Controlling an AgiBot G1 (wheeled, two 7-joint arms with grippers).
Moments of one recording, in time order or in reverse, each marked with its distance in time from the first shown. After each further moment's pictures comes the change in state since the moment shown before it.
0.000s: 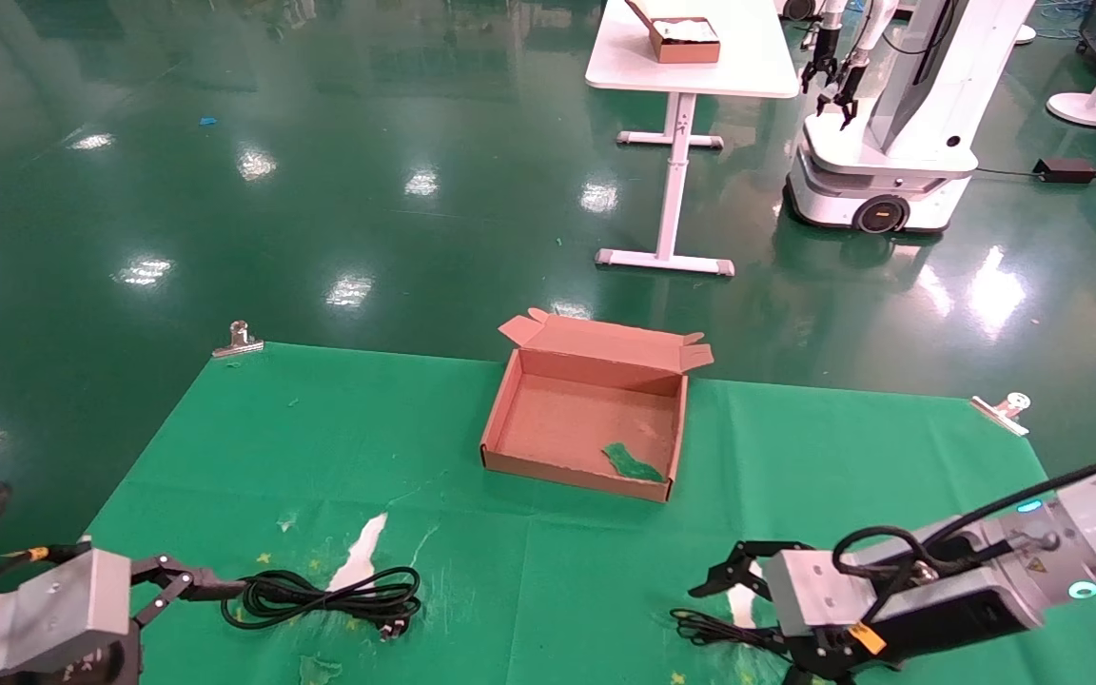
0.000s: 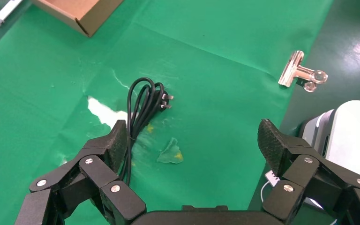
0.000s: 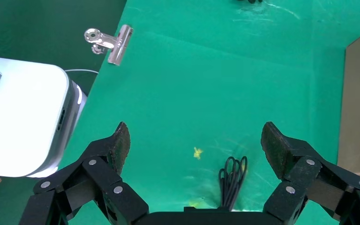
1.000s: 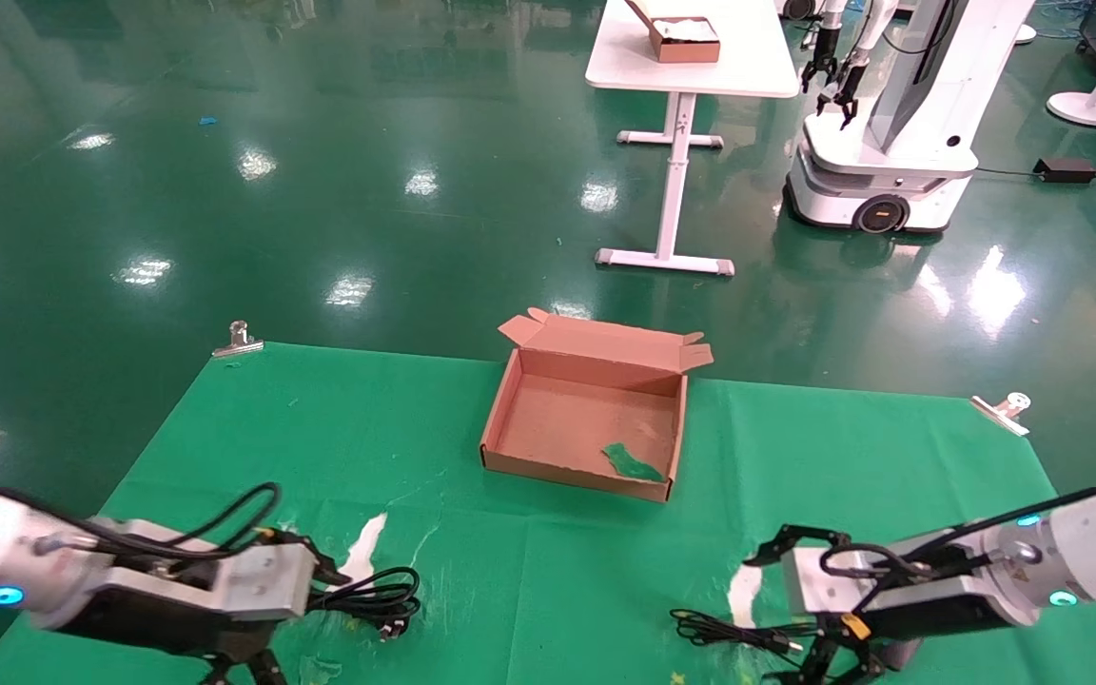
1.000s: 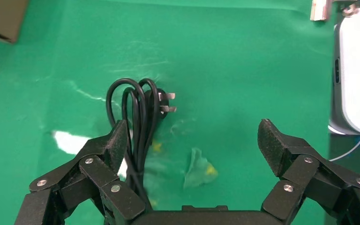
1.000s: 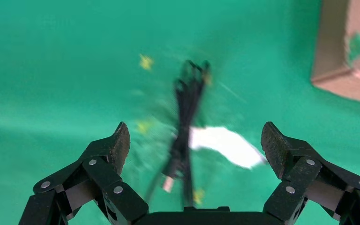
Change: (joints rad) left arm -0.269 0.520 0.128 0.659 0.337 0.214 0.349; right arm -0.025 -0.080 -0.031 -0.252 -0.017 0.182 -0.183
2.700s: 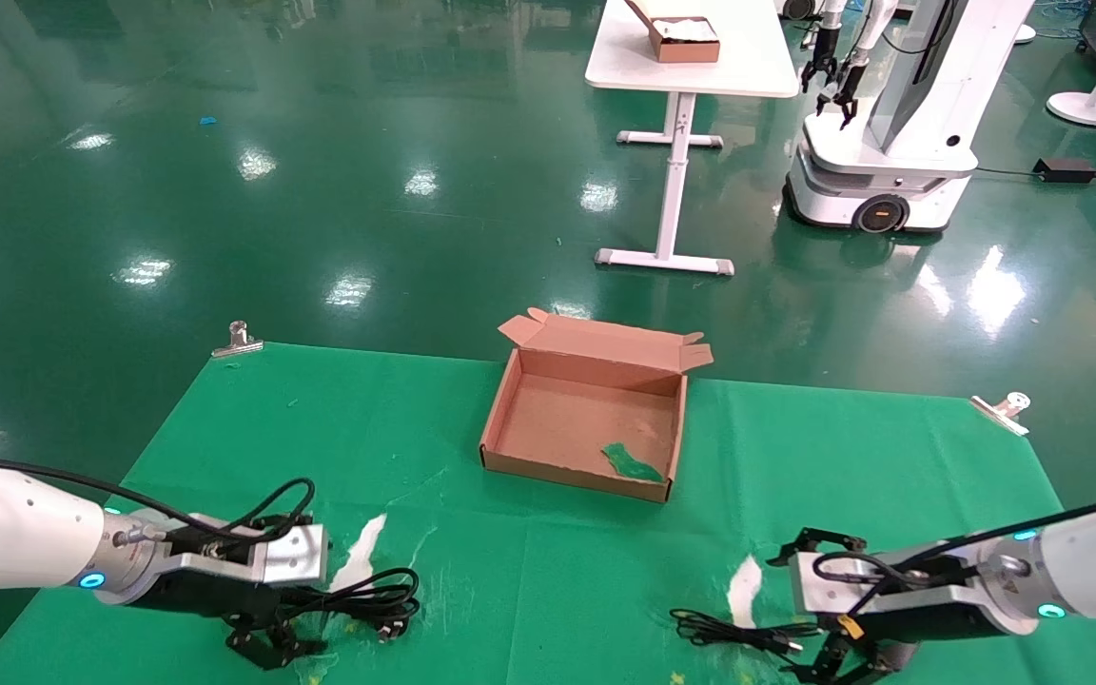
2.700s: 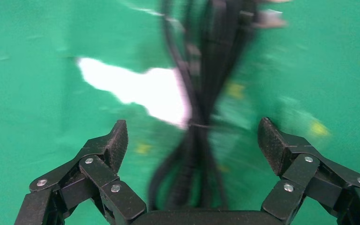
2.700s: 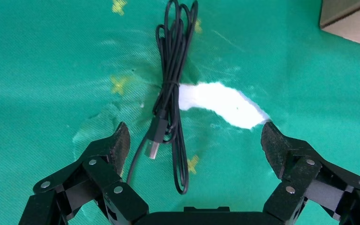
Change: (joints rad) left arm -0.067 0.296 0.028 0.658 0.071 -0.227 0.370; right arm -0.050 -0.025 -0.008 -0.033 -0.012 0.141 0.009
